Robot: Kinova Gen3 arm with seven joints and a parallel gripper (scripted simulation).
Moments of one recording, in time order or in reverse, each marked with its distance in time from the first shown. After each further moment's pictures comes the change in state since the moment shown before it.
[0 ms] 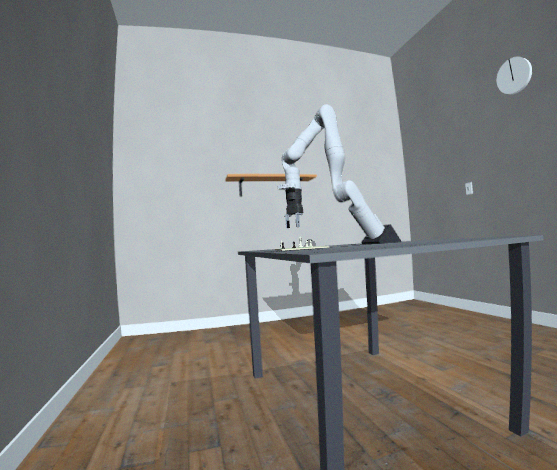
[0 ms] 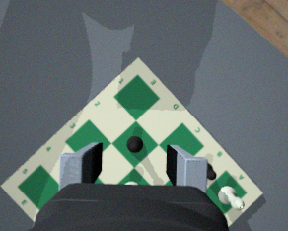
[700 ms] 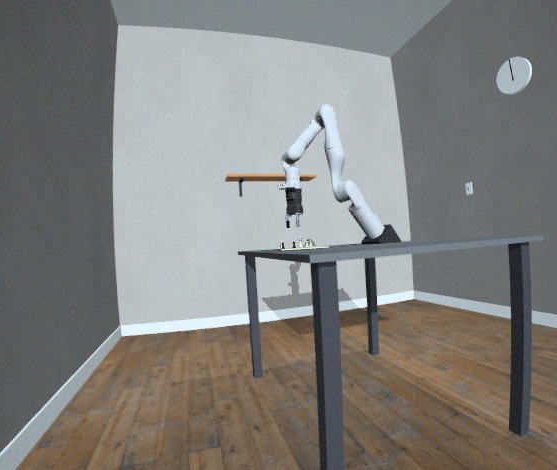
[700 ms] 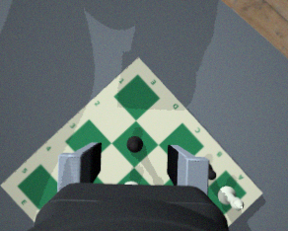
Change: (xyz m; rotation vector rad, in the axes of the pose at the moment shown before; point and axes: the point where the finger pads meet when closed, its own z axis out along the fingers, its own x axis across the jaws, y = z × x) arm 0.000 0.000 0.000 0.000 0.000 -0.003
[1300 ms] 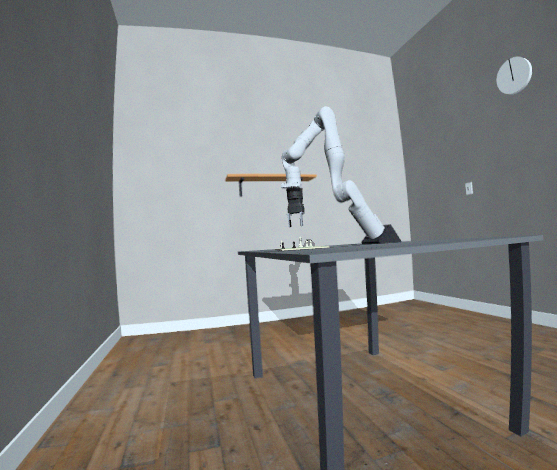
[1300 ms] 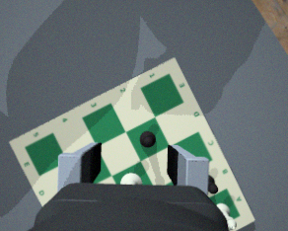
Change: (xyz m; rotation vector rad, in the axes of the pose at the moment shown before) arm -0.012 0.007 -0.003 -0.019 -0.010 -0.276
